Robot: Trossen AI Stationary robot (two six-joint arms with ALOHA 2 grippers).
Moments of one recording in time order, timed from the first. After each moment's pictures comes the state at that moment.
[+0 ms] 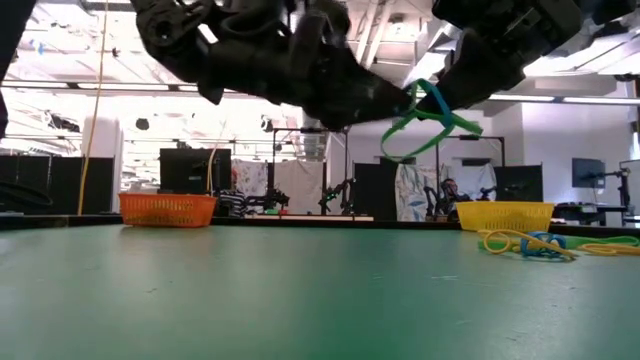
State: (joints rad) left arm -0.05 1.86 0.93 0.69 0.10 0.08; right arm 0.32 1.35 0.76 -0.07 0.31 0.19
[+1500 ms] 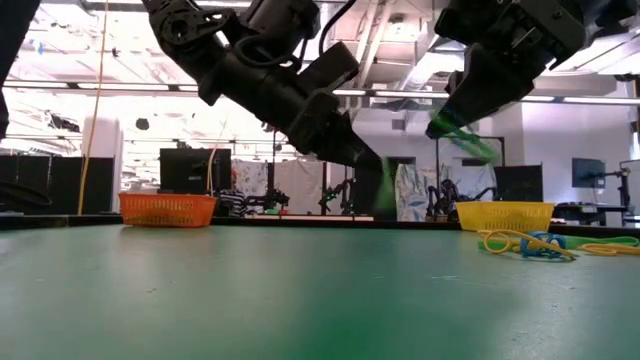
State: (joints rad) left arm -0.02 1.88 0.99 0.39 -0.07 0.18; right arm 0.32 1.35 0.76 -0.16 0.31 0.26
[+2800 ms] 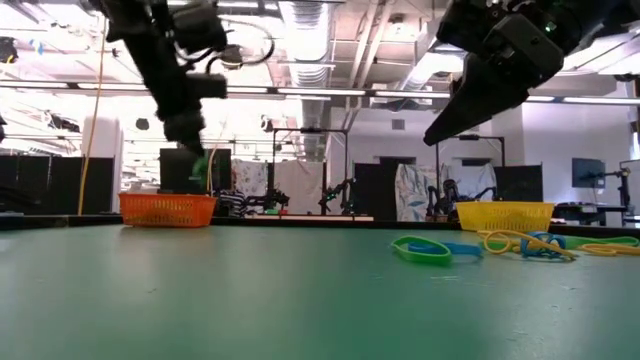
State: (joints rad) left arm 0.35 1.21 0.80 -0.59 -0.57 0.15; right arm 0.32 1.35 0.74 -0.17 0.45 0.29
